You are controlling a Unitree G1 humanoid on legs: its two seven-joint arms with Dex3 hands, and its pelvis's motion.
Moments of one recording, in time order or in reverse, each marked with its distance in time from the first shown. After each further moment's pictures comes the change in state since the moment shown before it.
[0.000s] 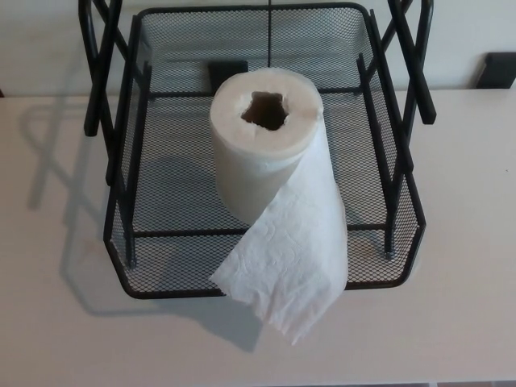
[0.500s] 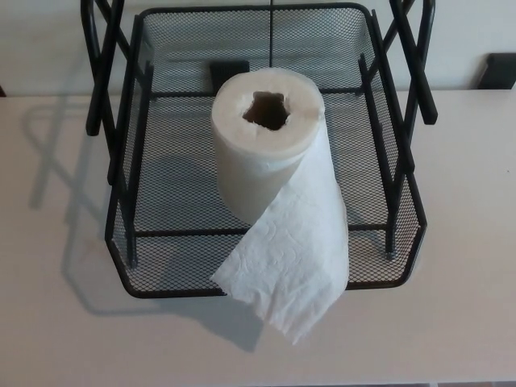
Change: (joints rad) left_arm 0.000 0.000 0.000 0.000 0.000 0.000 0.000; right_arm -0.001 0.037 -0.117 0.088 0.004 -0.021 -0.197
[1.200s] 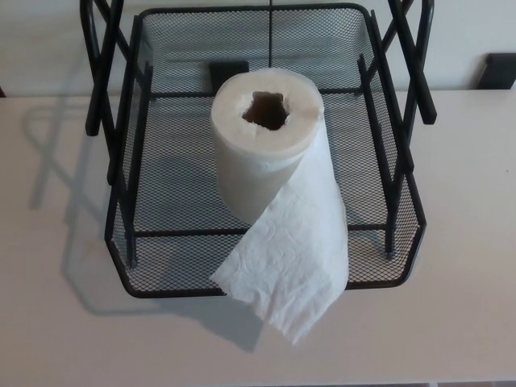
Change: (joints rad) left_arm 0.001 0.000 0.001 0.000 0.000 0.000 0.000; right_arm -0.012 0.021 -0.080 0.095 0.029 -0.085 -0.286
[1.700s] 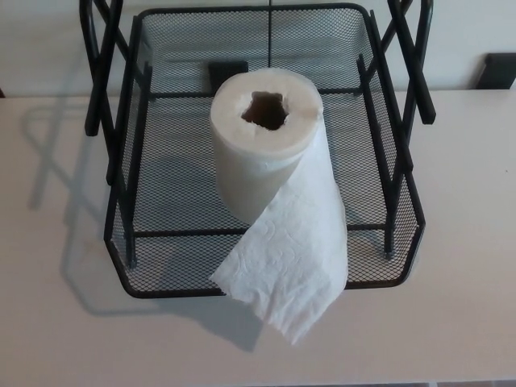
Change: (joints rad) left_arm 0.003 0.001 0.006 -0.002 0.000 0.000 0.000; right_arm -0.002 0.000 0.017 0.060 0.092 -0.131 -0.205
